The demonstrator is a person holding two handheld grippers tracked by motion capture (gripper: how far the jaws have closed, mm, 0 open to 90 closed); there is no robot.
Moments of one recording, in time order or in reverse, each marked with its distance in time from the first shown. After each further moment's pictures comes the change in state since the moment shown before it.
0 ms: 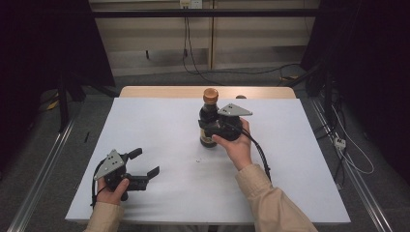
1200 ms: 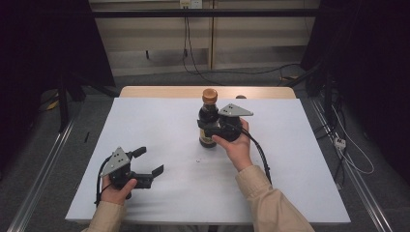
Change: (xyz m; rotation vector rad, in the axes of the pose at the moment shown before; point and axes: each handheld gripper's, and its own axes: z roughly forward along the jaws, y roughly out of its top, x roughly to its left) left arm -0.005 0.010 0.013 0.029 0.025 0.011; right arm -0.003 -0.003 0.003 -0.039 0.052 -0.006
